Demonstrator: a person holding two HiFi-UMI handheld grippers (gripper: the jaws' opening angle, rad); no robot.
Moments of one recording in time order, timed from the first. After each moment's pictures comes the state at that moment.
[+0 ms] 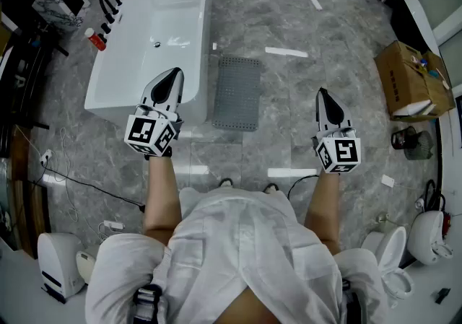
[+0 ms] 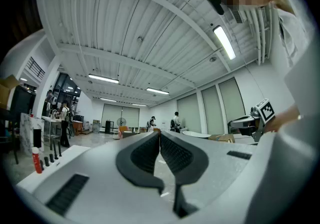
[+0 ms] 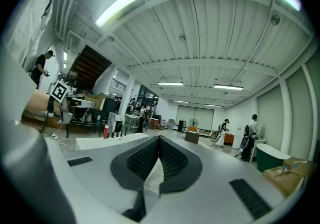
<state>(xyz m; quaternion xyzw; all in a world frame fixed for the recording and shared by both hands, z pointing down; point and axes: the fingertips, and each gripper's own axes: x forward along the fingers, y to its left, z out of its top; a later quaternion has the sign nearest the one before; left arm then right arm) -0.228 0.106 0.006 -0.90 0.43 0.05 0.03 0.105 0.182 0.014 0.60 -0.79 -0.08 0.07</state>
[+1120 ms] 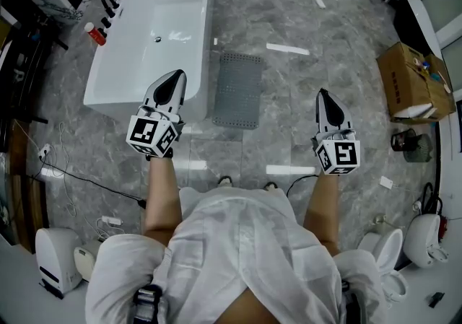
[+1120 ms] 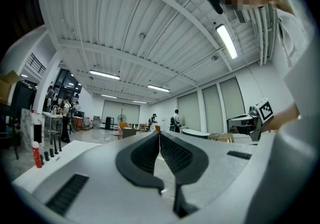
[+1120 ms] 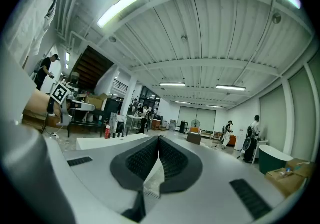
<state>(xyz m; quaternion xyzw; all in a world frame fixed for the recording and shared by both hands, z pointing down) -0.231 0.097 0.027 -0.90 0.43 0.04 0.01 0.097 0.166 0.022 0.59 -0.80 -0.09 0.07</state>
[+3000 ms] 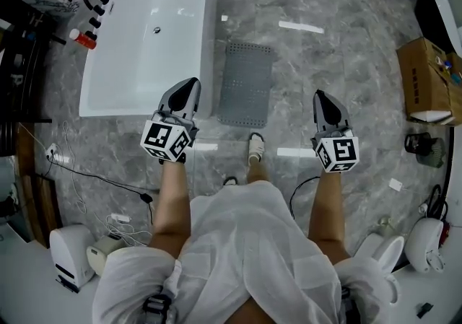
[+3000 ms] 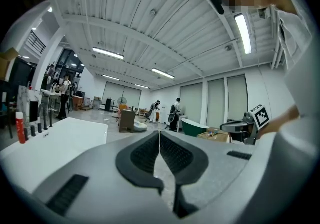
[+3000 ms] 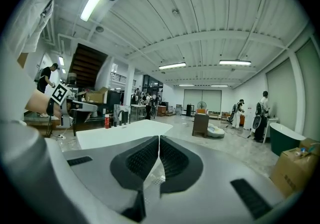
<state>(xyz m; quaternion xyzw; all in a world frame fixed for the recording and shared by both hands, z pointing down) -0.164 -0.047 0.134 -0.90 0.43 -0.01 -0.08 0.135 0.000 0.139 0.56 -0.82 0.01 0.10</state>
